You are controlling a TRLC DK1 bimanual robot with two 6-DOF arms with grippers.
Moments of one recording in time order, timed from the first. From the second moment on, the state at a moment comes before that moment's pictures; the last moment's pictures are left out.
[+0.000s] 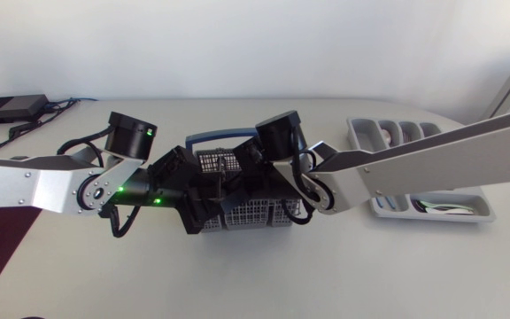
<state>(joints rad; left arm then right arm) -0.39 1.59 0.76 0.03 0.48 0.52 0.72 1.85 0.99 0.23 -0.20 0.02</state>
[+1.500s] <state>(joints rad) -0.37 1.54 0.72 0.03 0.48 0.52 0.85 1.53 0.72 0.47 0.01 -0.17</state>
